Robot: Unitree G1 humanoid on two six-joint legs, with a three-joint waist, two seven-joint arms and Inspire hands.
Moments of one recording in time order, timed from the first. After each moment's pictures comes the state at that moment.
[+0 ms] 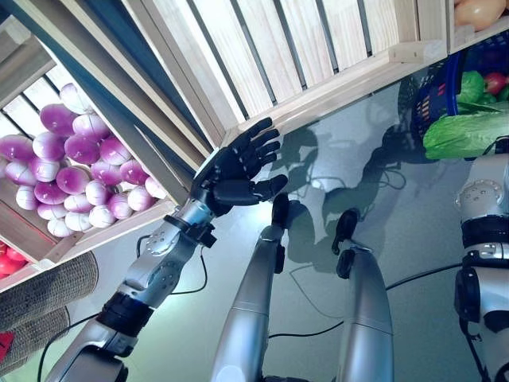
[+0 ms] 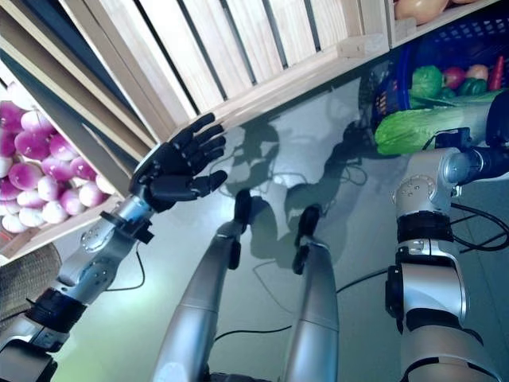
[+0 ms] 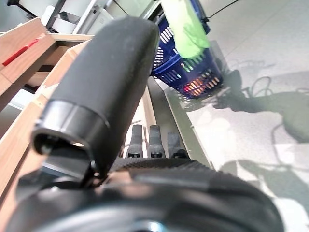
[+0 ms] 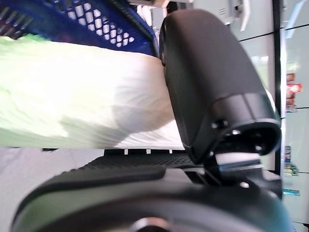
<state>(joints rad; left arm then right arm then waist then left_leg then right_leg) -0.36 0.67 -0.34 0.01 -0.96 -0.15 -0.20 -0.94 -0.66 -0.11 0.74 1.06 -0.47 -0.95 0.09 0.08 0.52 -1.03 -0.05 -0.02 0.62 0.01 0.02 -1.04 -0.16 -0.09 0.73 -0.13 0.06</state>
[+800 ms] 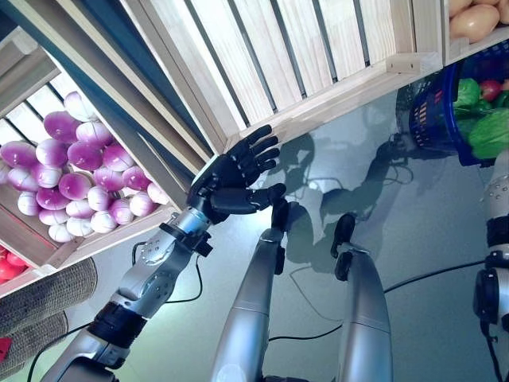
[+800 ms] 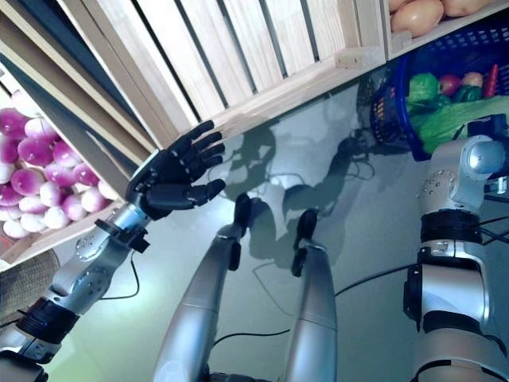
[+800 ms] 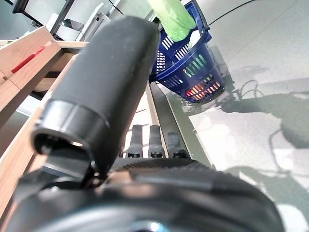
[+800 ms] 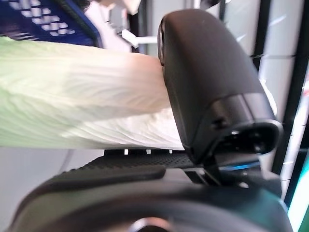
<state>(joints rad) -0.32 0.69 -0.34 -0.03 -0.96 -0.16 -0.21 -0.98 -0.78 -0.11 0.74 0.75 -0.44 -1.09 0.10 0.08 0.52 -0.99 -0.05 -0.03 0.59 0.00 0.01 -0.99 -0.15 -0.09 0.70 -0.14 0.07</state>
